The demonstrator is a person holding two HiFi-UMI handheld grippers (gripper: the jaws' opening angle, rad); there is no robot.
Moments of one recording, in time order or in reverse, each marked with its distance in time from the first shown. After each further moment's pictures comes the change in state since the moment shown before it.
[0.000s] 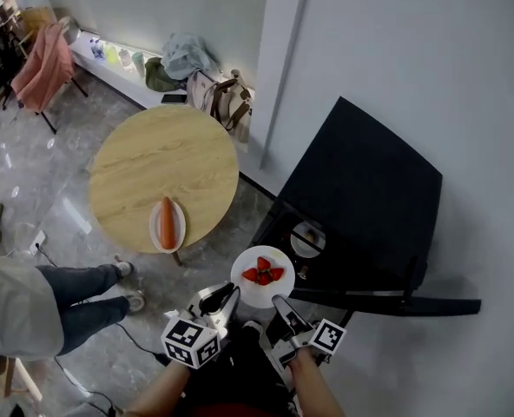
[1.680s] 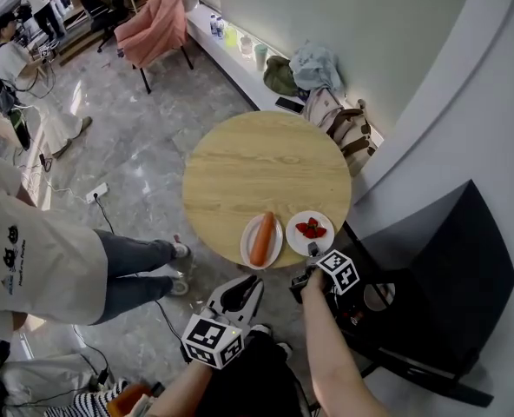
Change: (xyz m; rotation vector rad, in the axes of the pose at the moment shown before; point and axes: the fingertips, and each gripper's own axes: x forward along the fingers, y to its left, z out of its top) left arm -0.097 0.159 0.062 -0.043 -0.237 0.386; right arm 0.305 -0.114 0.009 -0.312 0.073 -0.591
